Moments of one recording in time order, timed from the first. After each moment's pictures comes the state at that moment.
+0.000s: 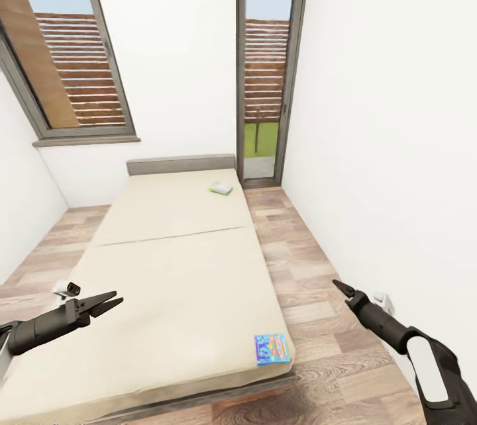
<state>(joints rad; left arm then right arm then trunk) -0.43 0.39 0.40 -0.93 0.21 0.85 -1.57 -0.36 -0.09 -0.46 -1.13 -0.68 0.70 0.43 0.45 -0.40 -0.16</state>
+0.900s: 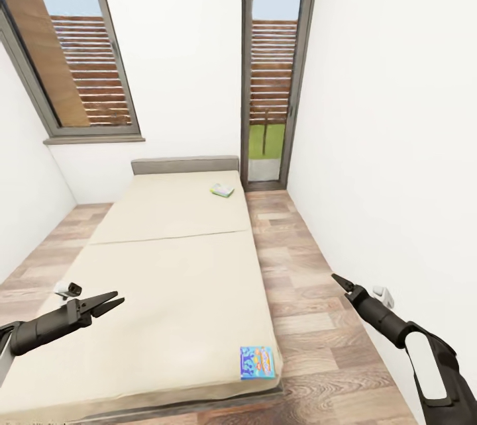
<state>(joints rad) -0.43 0.39 0.40 -0.93 0.21 0.84 -1.57 -0.36 -0.09 -0.44 -1.18 -0.67 0.67 0.43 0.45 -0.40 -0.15</state>
